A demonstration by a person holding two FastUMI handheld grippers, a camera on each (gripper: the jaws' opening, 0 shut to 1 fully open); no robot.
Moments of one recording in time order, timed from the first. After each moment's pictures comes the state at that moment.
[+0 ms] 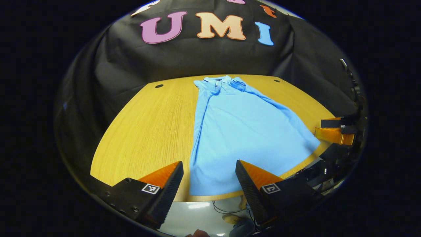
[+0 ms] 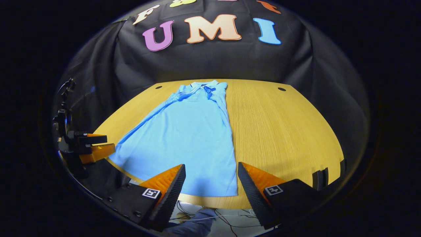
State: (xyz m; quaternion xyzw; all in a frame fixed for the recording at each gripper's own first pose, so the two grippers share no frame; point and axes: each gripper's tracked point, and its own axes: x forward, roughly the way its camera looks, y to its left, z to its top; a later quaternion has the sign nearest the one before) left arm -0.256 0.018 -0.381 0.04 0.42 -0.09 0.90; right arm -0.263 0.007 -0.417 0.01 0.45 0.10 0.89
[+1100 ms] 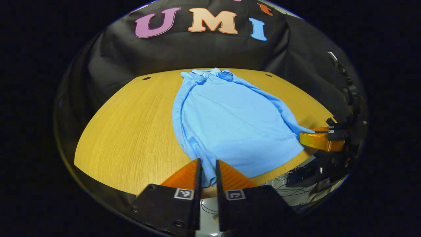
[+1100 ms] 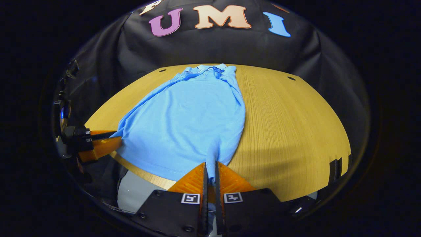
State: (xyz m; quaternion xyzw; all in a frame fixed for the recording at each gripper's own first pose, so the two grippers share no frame) left arm -0.265 -0.036 -0.416 0.01 0.42 -0.13 0.90; right arm -0.283 0.037 -0.460 -0.01 0.48 0.12 0.87
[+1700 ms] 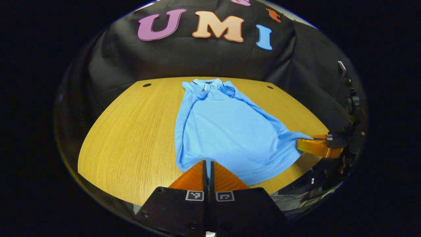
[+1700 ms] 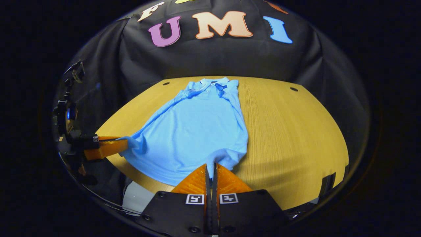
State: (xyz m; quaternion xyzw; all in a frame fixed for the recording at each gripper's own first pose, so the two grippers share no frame) left arm -0.205 -0.041 -0.359 -0.02 0.40 -0.12 0.91; right arm -0.214 0.048 -0.399 0.01 0.43 0.14 0.89
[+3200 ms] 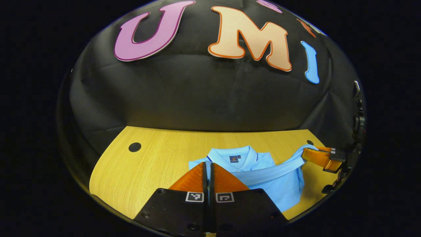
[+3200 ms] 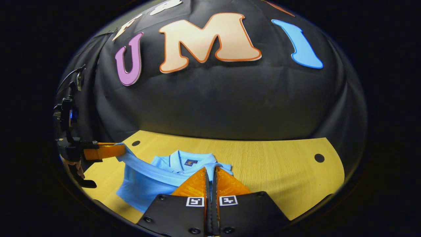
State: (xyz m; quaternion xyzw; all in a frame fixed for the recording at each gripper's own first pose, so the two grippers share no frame) left arm 0.199 -0.026 -0.369 -0.01 0.33 -0.05 0.94; right arm 0.205 0.068 -0.448 0.04 0.33 0.14 0.93
